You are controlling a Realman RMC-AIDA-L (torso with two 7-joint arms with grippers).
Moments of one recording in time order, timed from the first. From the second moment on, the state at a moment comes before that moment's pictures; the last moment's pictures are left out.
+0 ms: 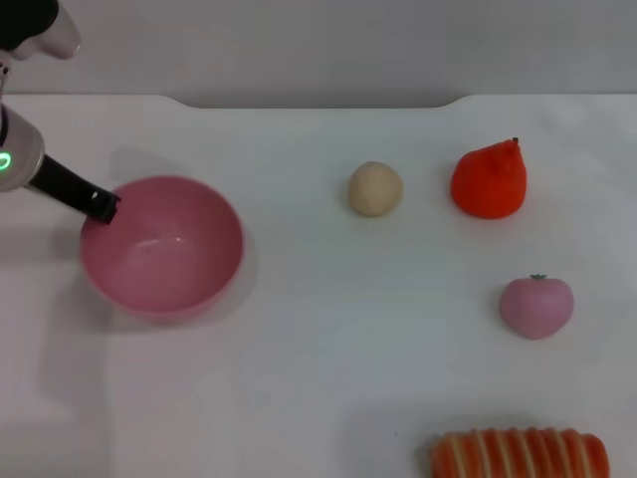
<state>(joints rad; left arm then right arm) -0.71 -2.05 1.10 1.12 2.83 1.39 -2.61 0.56 1.98 -0.74 -0.67 -1.22 -1.29 1.46</state>
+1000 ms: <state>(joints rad) -0.76 -2.05 1.09 1.19 2.83 1.42 -2.60 0.71 2.03 -0.98 -1.22 -2.36 -1.58 2.09</state>
